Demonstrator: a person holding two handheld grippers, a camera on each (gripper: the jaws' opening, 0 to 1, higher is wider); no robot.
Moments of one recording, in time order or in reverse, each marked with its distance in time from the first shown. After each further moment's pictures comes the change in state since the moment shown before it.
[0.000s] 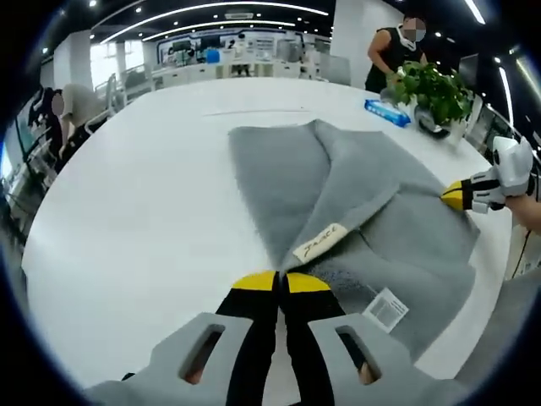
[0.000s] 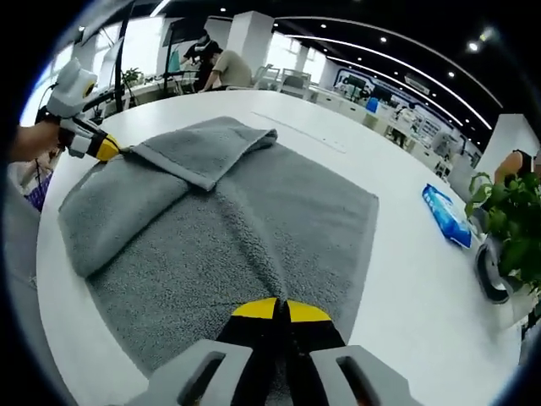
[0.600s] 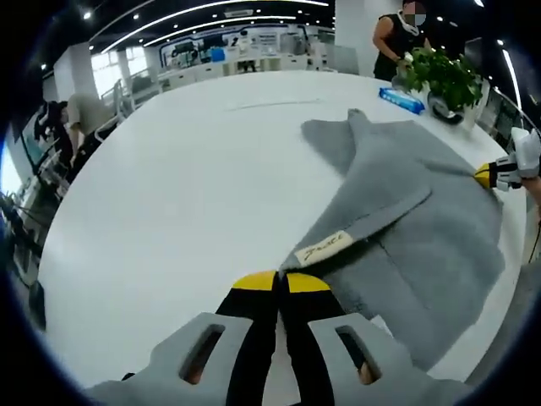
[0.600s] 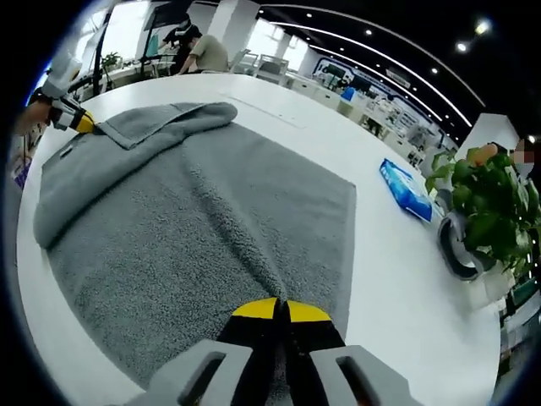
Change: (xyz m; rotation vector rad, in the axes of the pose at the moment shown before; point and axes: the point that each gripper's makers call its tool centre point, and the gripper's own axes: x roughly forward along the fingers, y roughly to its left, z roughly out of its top) left arm -0.001 0.050 -0.004 0.048 0.036 0.093; right arm -0.025 -0.064 -0.051 0.022 0.069 -0.142
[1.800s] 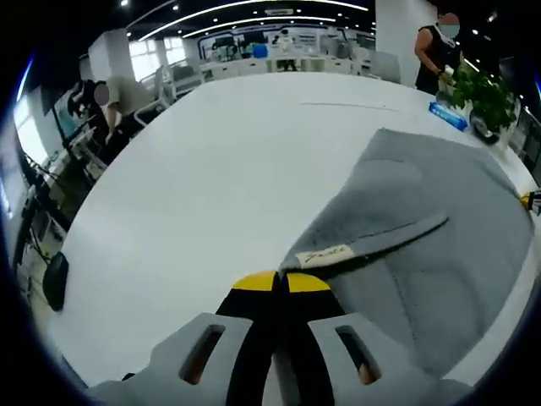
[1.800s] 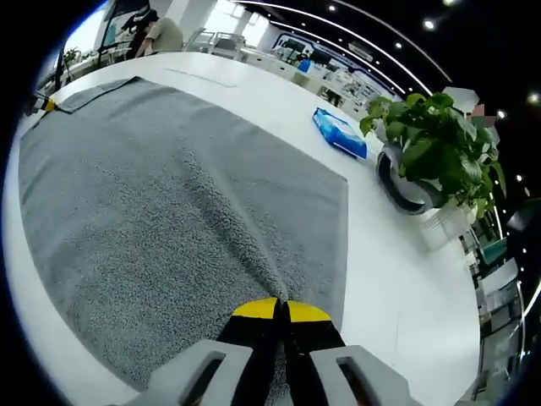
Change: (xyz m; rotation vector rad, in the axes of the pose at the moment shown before) left arm -0.025 0.083 -0.023 -0.104 -0.012 0.144; right arm -0.042 -0.071 -0.084 0.081 0.128 -0.184
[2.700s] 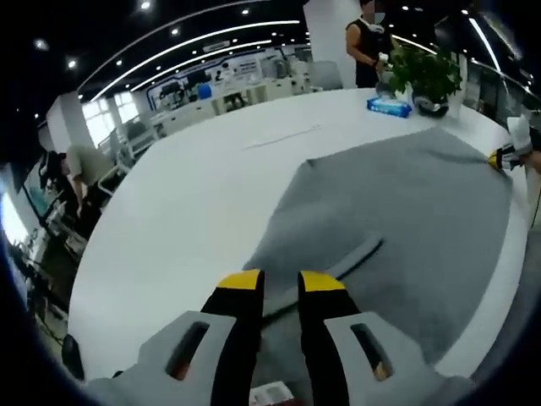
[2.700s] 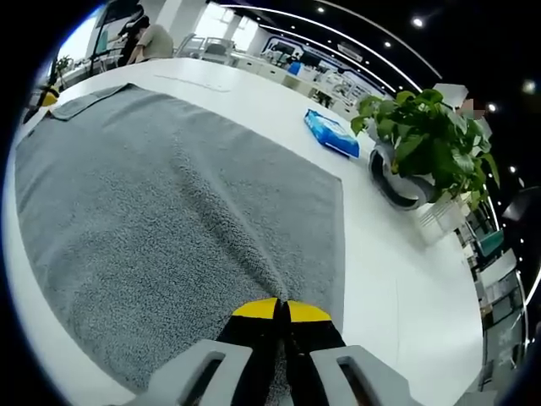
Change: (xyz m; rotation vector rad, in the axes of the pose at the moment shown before) left arm -0.018 -0.104 0.052 0.273 -0.132 -0.208; right arm -0.001 0.000 -0.001 0.045 -0.024 -0.024
